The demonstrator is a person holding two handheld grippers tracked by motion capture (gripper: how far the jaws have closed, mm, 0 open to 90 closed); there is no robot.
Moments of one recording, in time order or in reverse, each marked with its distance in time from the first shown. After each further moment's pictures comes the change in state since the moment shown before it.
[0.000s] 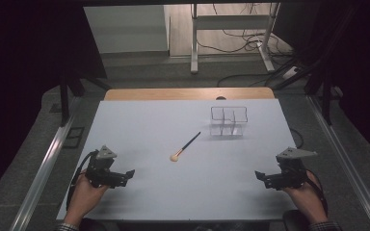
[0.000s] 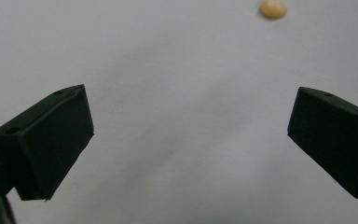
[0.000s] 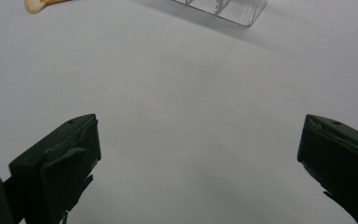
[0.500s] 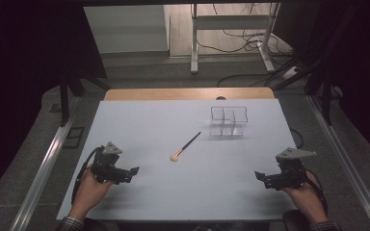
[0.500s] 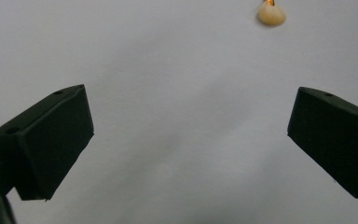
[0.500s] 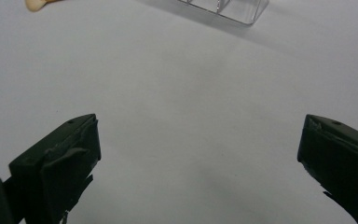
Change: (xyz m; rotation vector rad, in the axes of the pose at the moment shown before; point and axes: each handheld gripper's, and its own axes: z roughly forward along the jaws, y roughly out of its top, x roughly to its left) left arm 0.000 0.014 0.010 0.031 -0.011 0.021; right arm 0.000 0.000 0.001 0.004 0.004 -0.001
